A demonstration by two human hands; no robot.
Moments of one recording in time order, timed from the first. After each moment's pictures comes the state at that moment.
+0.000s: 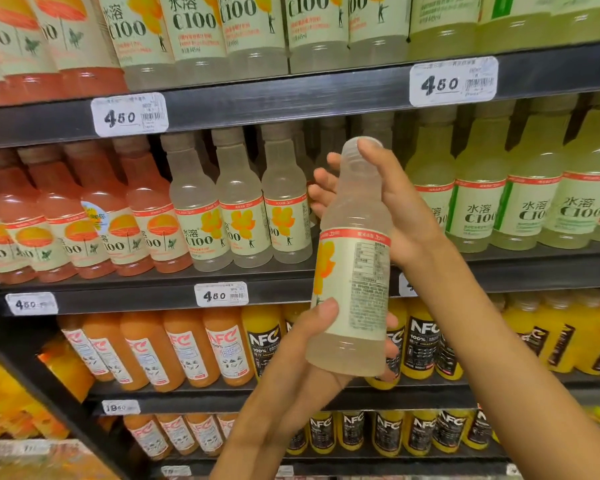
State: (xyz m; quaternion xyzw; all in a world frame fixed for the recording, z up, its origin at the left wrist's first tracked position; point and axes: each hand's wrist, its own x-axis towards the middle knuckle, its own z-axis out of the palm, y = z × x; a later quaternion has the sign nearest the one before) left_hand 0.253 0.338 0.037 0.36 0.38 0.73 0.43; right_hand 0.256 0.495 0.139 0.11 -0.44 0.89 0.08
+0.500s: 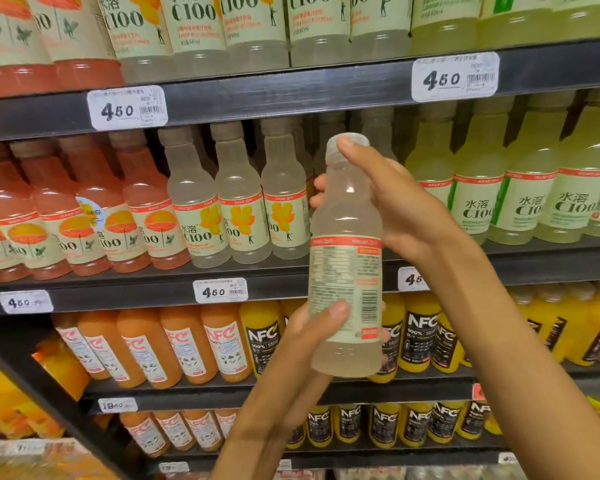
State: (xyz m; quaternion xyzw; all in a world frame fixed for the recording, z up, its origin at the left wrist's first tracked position) left_hand 0.255 0.331 0.036 0.35 0.42 0.75 0.37; right_hand 0.260 0.488 0.145 0.05 -0.62 0.76 0.18
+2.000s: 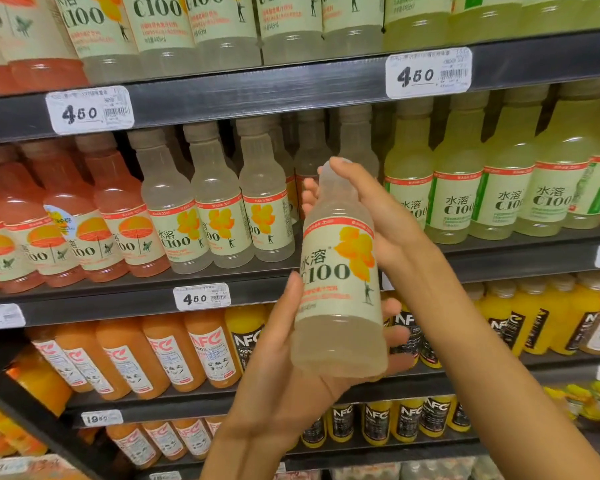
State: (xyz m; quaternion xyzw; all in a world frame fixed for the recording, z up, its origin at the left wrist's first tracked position) left_hand 0.268 0.335 0.055 0.28 0.21 0.76 0.54; right_hand 0.254 0.495 0.130 -0.01 -0.40 0.91 0.10
